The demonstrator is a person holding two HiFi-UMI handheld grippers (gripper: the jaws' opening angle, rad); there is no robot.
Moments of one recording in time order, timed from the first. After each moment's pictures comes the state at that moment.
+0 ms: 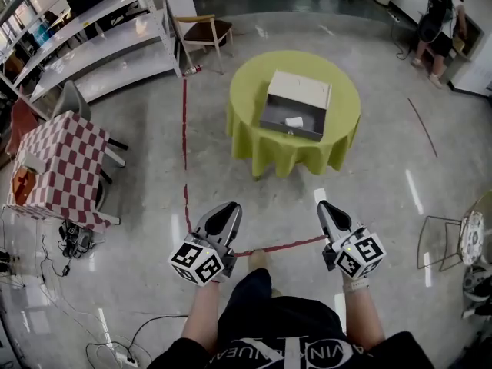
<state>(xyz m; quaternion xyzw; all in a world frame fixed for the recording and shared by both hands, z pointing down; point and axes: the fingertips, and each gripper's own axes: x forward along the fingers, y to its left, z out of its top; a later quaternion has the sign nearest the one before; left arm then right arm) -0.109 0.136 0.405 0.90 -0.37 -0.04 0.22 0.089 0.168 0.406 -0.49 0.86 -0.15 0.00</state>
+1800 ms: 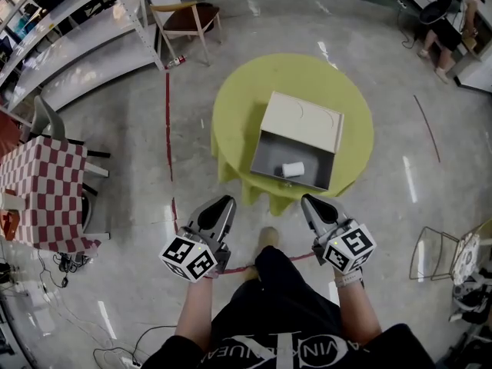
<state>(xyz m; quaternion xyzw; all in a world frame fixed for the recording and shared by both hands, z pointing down) -0.064 -0.107 0.442 0.89 -0.36 -0.02 0.26 0.103 -0.078 0.451 -0.46 0.87 -0.20 -0.04</state>
